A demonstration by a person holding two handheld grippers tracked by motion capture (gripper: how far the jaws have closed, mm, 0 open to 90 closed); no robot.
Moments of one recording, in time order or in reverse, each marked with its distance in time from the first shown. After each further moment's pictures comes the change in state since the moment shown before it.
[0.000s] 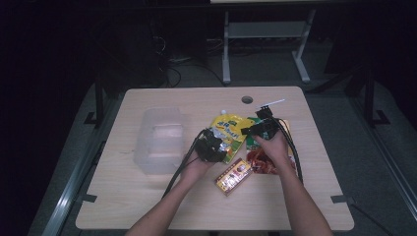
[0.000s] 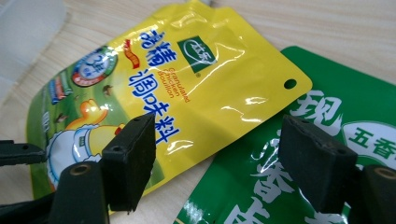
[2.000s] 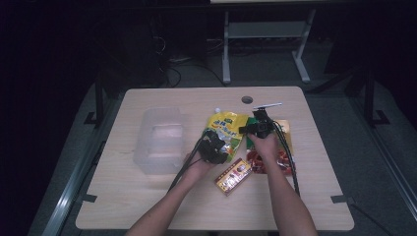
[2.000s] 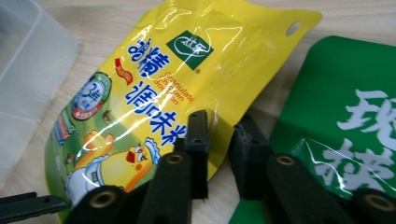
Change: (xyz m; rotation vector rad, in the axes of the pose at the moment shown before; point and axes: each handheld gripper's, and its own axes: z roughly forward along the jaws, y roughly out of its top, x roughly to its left) left arm -0.005 0.002 0.007 0.045 0.016 0.056; right arm -0.005 -0.001 0.029 -0.038 0.104 0.148
